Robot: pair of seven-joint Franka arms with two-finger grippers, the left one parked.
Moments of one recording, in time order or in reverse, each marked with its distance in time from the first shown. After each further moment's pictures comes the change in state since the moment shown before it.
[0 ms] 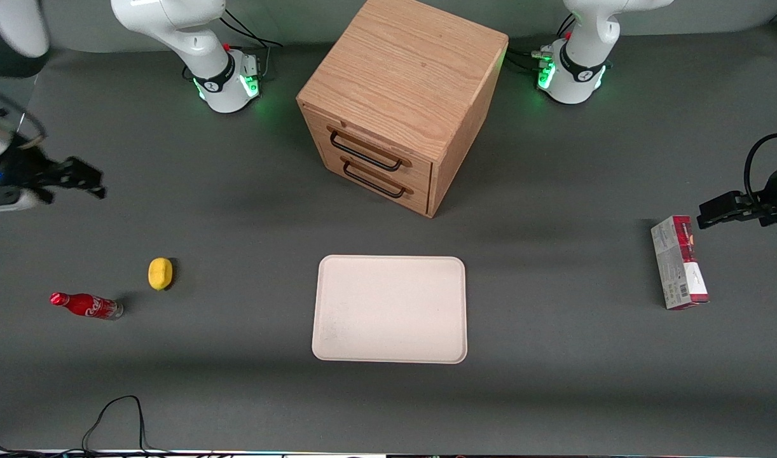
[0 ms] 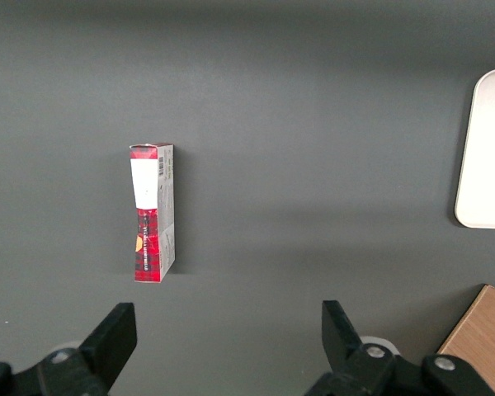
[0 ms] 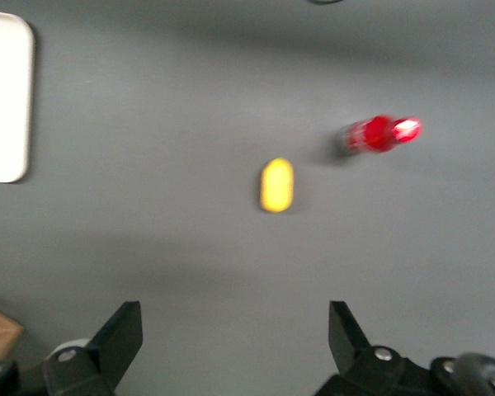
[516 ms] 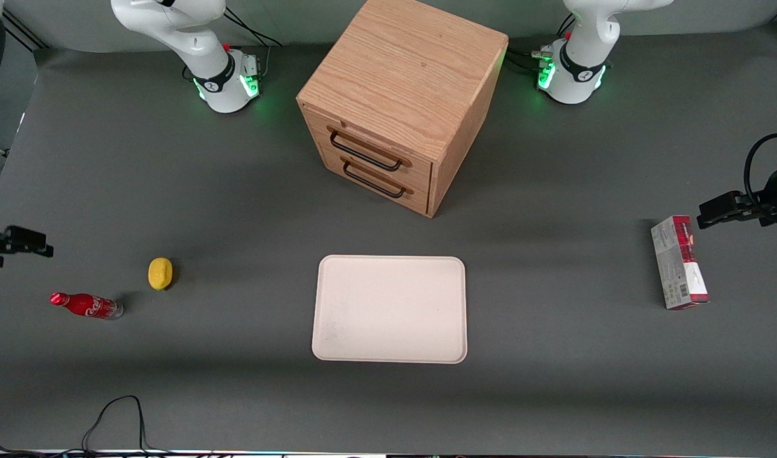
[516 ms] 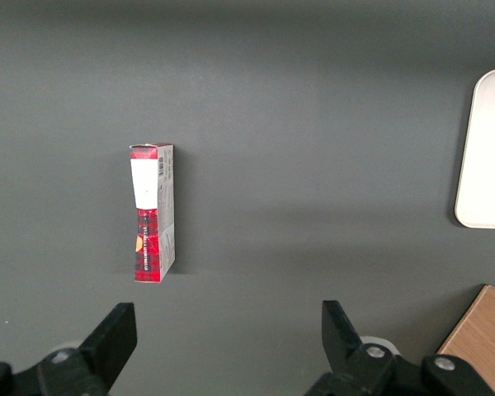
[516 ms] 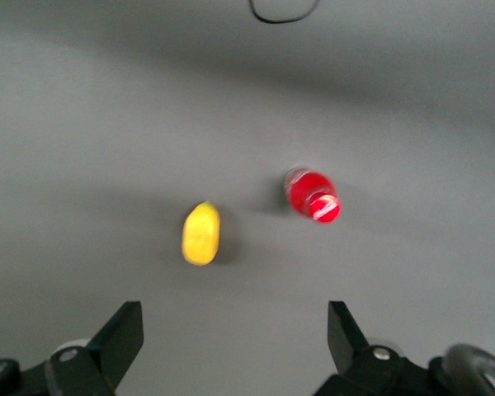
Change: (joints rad) arm -0.010 0.433 -0.267 0.282 0.269 0.058 -0.358
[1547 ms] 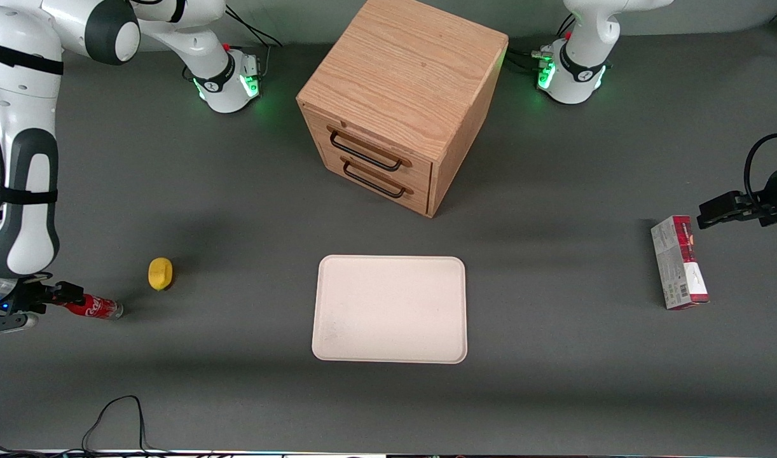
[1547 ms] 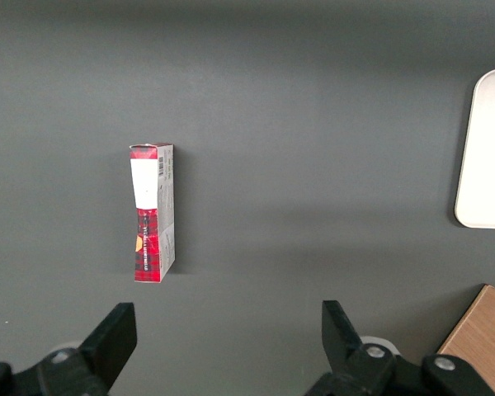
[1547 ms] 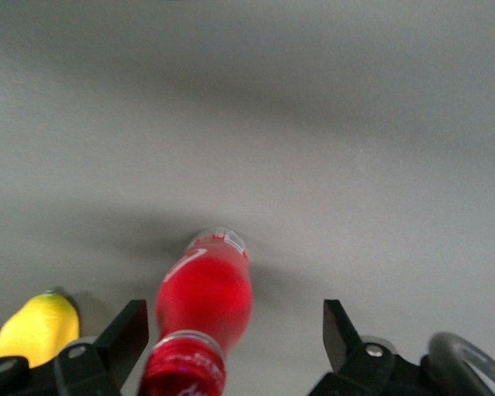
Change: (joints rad) arm -0.022 0.273 -0.046 -0.117 0.197 0.439 -0.177
